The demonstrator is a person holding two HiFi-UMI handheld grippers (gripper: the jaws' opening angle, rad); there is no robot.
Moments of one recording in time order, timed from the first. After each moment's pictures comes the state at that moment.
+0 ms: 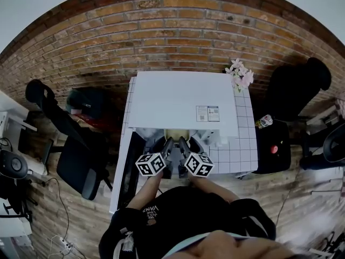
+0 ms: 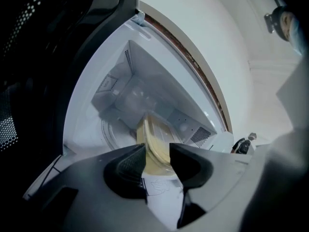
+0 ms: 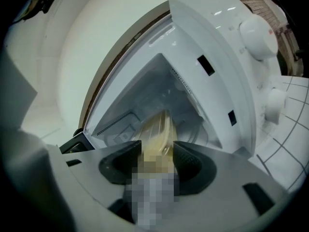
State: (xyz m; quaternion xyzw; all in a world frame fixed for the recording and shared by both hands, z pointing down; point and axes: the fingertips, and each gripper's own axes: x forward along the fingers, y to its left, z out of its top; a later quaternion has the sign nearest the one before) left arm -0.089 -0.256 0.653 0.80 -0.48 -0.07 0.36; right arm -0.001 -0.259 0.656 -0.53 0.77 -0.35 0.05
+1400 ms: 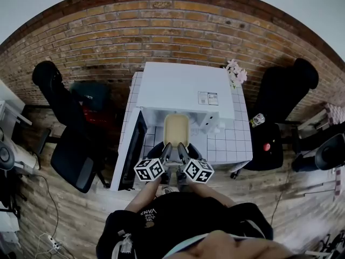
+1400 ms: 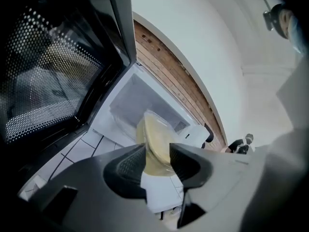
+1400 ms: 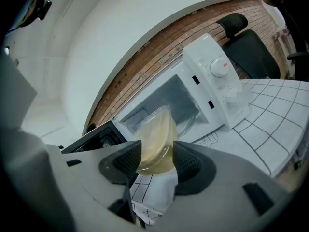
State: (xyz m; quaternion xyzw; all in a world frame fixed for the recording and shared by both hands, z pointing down) left arm -0.103 -0.142 0.639 0.80 -0.48 -0.10 0.35; right arm -0.013 -0.145 0.641 -0.53 0.78 -0.33 0.06
